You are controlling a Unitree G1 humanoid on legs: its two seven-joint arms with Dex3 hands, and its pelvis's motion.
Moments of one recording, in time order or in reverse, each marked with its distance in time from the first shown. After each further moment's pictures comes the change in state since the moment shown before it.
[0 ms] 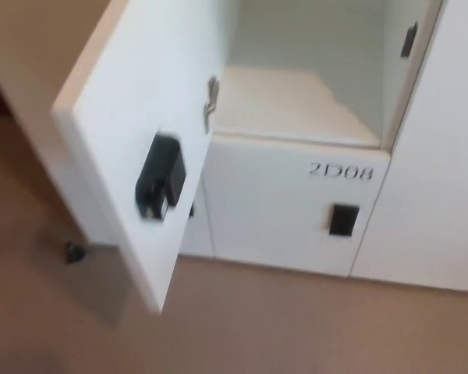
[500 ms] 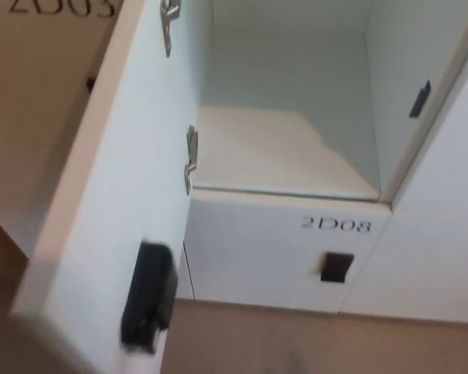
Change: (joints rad) left_arm -0.020 0.020 0.001 0.010 0.009 -0.005 0.005; right_arm -0.016 0.004 0.017 0.031 -0.003 -0.004 0.002
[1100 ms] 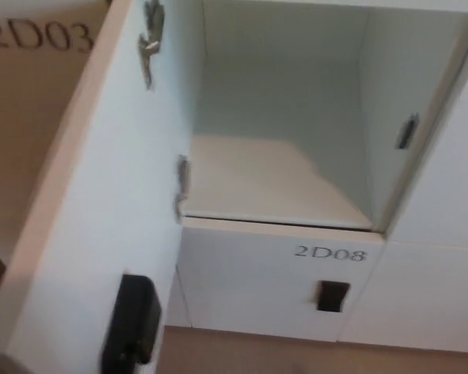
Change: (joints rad) left_arm 0.006 -0.007 0.001 0.001 0.002 -0.006 -0.002; right_arm -0.012 -0.025 0.021 0.033 -0.013 -0.006 0.002
